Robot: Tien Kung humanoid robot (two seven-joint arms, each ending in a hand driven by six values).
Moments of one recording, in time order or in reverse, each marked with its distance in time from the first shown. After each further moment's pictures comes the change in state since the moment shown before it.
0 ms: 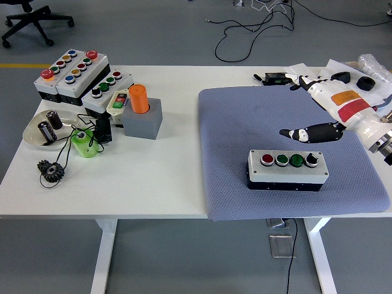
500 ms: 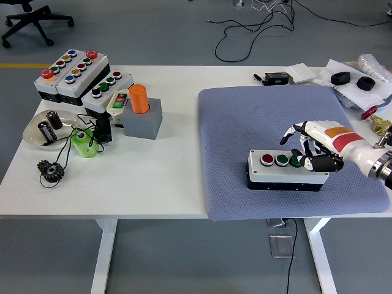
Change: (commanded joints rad) left arm 0.009 -0.005 0.019 0.001 -0.010 -0.001 0.003; right arm -0.032 -0.036 -0.060 0.013 -0.021 0.184 -0.070
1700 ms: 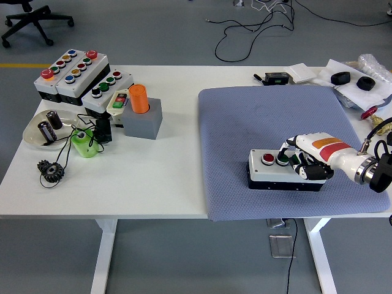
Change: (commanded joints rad) left arm -0.011 0.002 -0.009 -0.002 0.008 0.000 0.000; right arm 0.068 0.069 -0.104 -0.119 -0.062 0.030 -0.028
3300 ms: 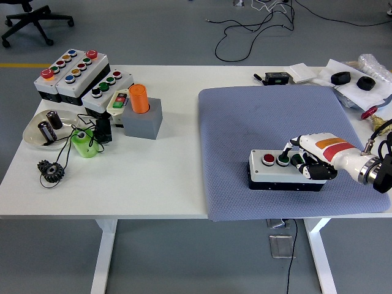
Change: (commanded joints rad) left arm 0.006 0.000 0.008 0.000 -0.002 -0.003 0.002; right arm -0.016 -0.015 0.047 0.027 -0.016 0.000 -0.007
